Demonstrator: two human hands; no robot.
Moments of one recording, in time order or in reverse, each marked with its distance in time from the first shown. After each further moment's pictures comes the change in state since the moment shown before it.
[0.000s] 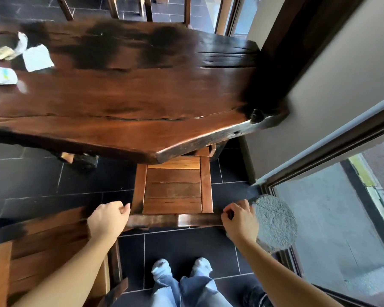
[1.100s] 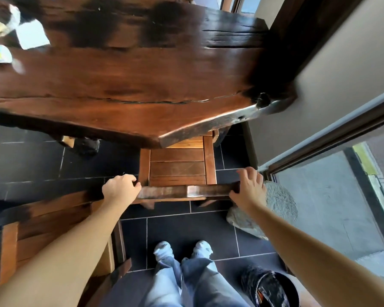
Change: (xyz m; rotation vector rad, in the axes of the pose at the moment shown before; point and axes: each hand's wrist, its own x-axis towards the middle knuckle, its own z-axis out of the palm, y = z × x) left_hand 0.027 0.024 -0.006 0.085 -0.107 0.081; right_hand 0.040 -0.003 -0.018 -0.196 -0.115 -0.091
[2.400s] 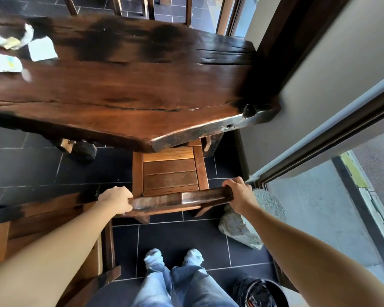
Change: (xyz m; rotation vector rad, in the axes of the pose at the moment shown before) left_hand -0.049 0.007 -0.007 0.115 -0.361 0.119; right_hand -0.024 0.033 -0.022 0.089 -0.131 -0.149
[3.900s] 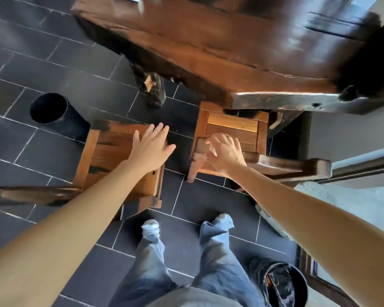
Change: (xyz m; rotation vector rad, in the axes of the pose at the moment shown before) left_hand -0.128 -0.117 0.067 -0.261 0.368 -0.037; right_hand -0.082 -0.220 0.099 -0.148 0.007 -0.593
